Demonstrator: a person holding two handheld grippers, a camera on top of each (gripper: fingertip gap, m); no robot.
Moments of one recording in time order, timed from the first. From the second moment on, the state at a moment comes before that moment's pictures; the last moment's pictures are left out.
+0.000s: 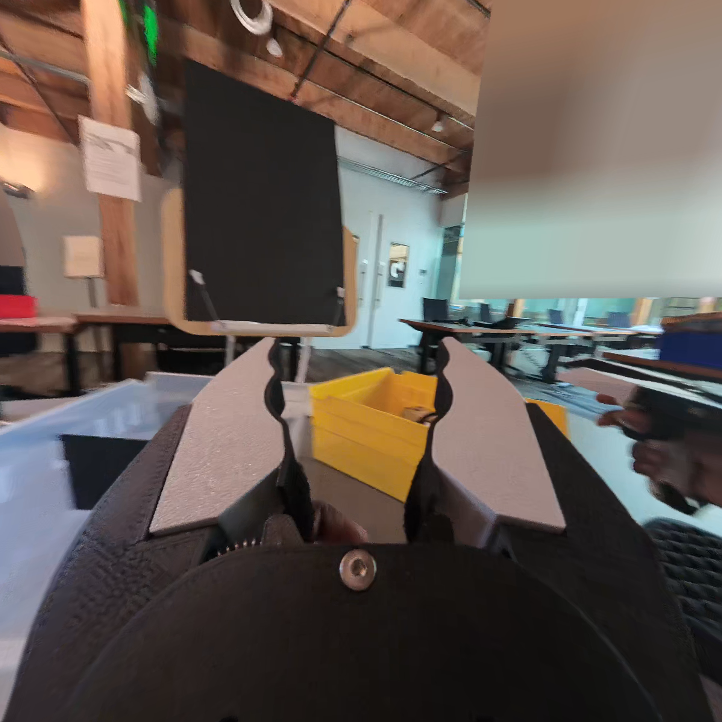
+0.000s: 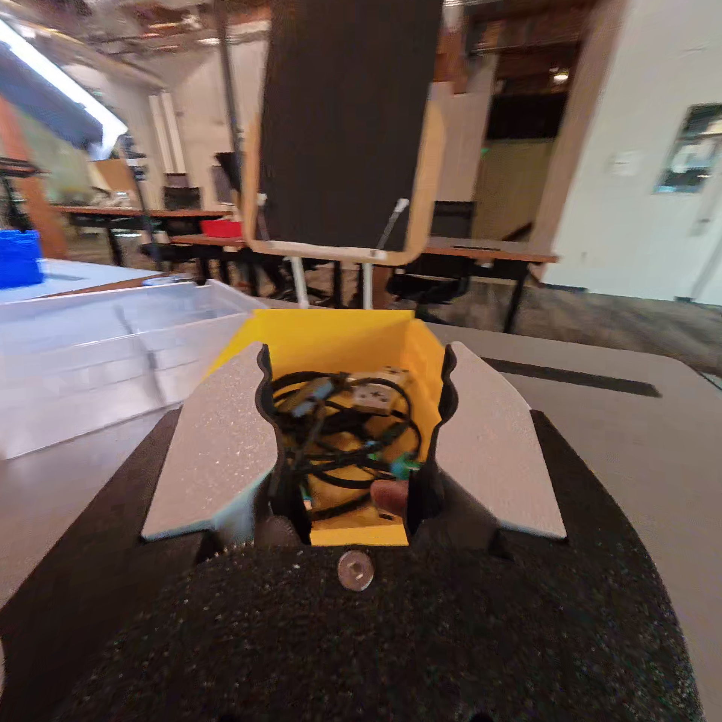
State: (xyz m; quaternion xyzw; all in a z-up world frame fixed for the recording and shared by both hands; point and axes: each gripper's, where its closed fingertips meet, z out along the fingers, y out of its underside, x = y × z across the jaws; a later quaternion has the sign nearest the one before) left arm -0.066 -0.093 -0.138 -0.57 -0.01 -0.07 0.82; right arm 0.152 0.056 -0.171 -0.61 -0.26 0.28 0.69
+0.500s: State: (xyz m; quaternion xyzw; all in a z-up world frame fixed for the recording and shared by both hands) left arm 0.032 -0.031 -0.233 -0.74 0.08 -0.16 0.65; right arm 0.170 0.080 -0.260 -0.75 -0.36 0.28 0.48
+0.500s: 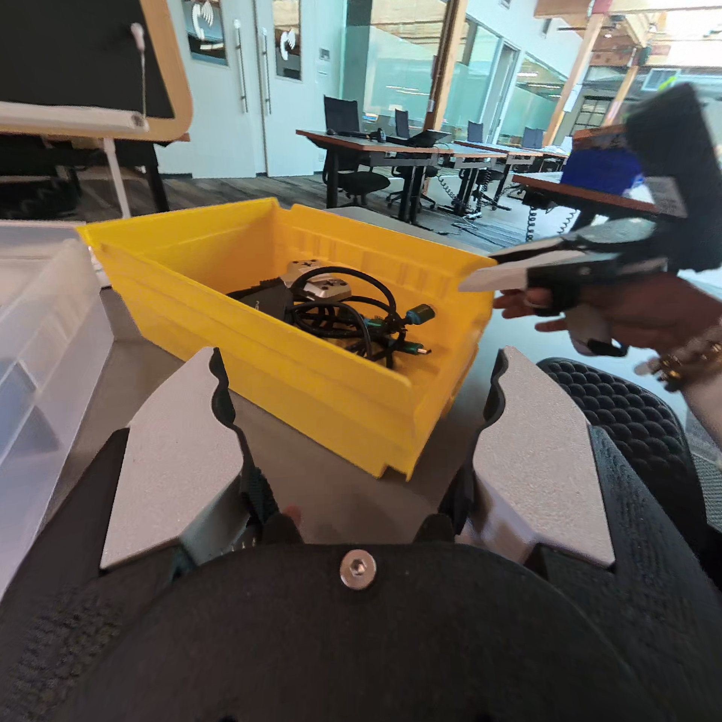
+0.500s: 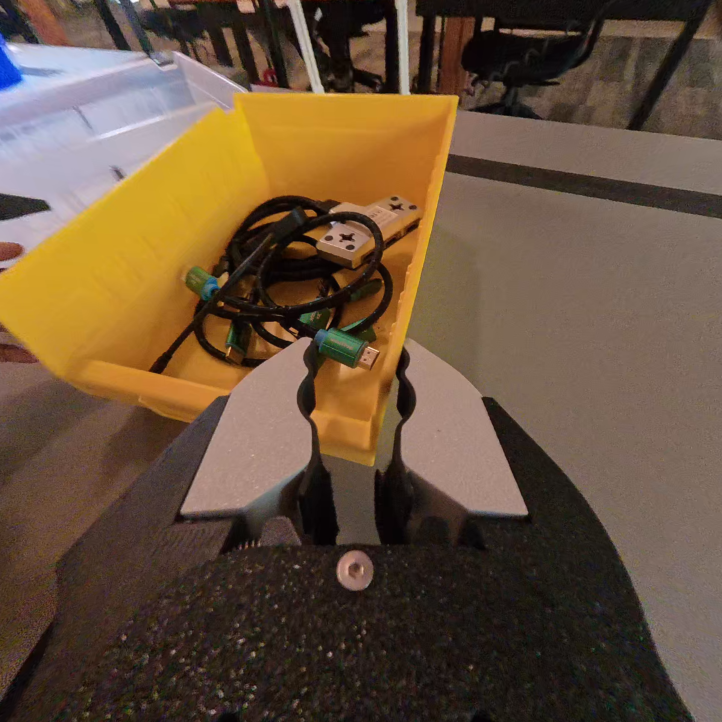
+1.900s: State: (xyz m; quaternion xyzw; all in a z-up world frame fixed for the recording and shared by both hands) left arm -0.177 -0.186 -0.094 -0.66 -0.07 0.23 0.71; right arm -0.065 -0.036 -0.103 -0.52 -0.41 0.29 0.69
